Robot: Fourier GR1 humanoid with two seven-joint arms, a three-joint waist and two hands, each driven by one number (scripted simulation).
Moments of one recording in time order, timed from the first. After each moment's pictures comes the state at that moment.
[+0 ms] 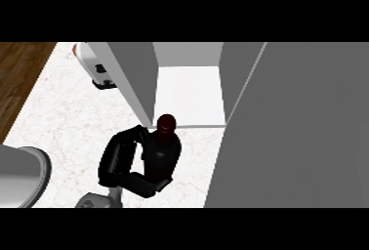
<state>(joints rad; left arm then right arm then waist) -0.07 0.00 -0.22 -1.44 0.14 0.01 -0.34 0.04 -0.53 0.67 -2.52 0.09 -0.62 0.41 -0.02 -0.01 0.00</state>
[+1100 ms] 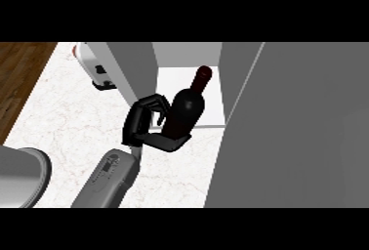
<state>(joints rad) -0.42 0.01 -0.21 -1.08 0.15 0.19 -0.38 0.11 -0.55 0.66 -2.51 0.06 -0.60 0.30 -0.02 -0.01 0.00</state>
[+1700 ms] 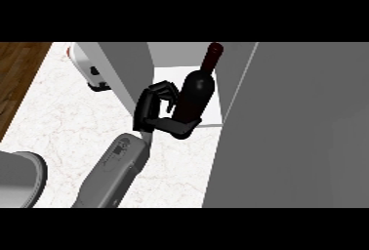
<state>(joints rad) -0.58 0.01 -0.26 -0.94 0.26 0.28 -0.37 0.13 -0.55 0.65 -2.51 0.04 -0.58 0.25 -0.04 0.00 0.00</state>
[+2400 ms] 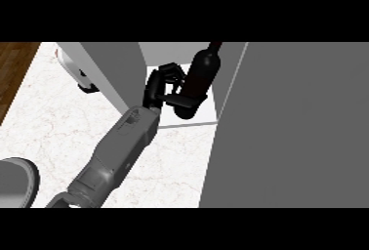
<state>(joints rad) -0.92 0.00 -0.23 -0.47 0.33 0.34 -0.39 0.16 -0.54 0.64 -2.50 0.02 -0.55 0.19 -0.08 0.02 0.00</state>
